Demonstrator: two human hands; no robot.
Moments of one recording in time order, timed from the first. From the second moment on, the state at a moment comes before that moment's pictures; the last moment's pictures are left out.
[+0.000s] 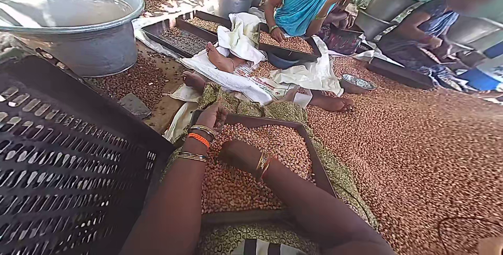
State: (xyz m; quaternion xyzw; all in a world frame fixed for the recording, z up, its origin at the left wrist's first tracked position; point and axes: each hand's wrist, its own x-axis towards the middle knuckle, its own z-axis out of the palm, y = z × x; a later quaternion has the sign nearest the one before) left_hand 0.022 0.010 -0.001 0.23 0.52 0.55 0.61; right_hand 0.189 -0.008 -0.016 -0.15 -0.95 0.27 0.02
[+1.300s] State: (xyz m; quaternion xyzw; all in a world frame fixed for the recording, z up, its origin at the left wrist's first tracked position) left_hand 0.025 0.006 0.008 0.32 0.55 0.40 0.66; right_hand 0.193 0.008 -0.009 -0.38 -0.89 0.22 -0.12
